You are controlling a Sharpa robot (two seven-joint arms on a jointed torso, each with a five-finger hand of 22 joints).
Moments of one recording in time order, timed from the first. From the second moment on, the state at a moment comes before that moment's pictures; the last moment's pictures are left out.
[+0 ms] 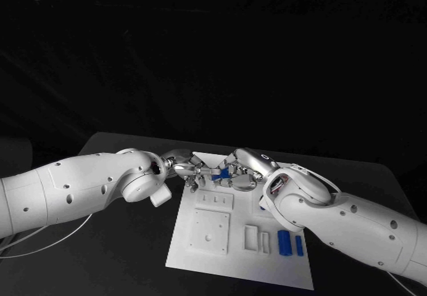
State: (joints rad) left arm 1.43 -0.74 -0.24 1.41 -0.50 -0.03 -0.06; left_hand 1.04 -0.12 0.21 0.11 0.06 1.09 0.02 0.20 0.85 1.32 -0.04 0.56 0.30 1.28 -0.09 1.23 0.45 0.01 1.26 -0.11 0.31 1.31; right arm 1.00 -0.65 0.23 1.59 -1.57 -0.34 -0.18; right_hand 1.23 -0.09 0.33 -0.13 0.23 1.19 0.07 0.06 0.06 1.24 -0.02 1.02 1.14 1.46 -0.08 0.98 1.11 0.09 1.47 -0.10 0.76 1.31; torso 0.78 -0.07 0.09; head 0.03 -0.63
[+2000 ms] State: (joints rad) left arm 1.43 -0.74 -0.24 1.41 -0.47 0.02 -0.06; left_hand 1.05 0.00 0.32 -0.13 0.45 1.07 0.01 0.21 0.83 1.32 -0.04 0.52 0.26 1.28 -0.09 1.24 0.44 0.01 1.25 -0.12 0.31 1.31; right arm 0.99 -0.64 0.23 1.57 -1.57 -0.32 -0.17; right_hand 1.23 -0.09 0.33 -0.13 0.23 1.19 0.07 0.06 0.06 1.24 -0.02 1.02 1.14 1.46 -0.08 0.98 1.11 0.09 1.47 -0.10 0.76 1.31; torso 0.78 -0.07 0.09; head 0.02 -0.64
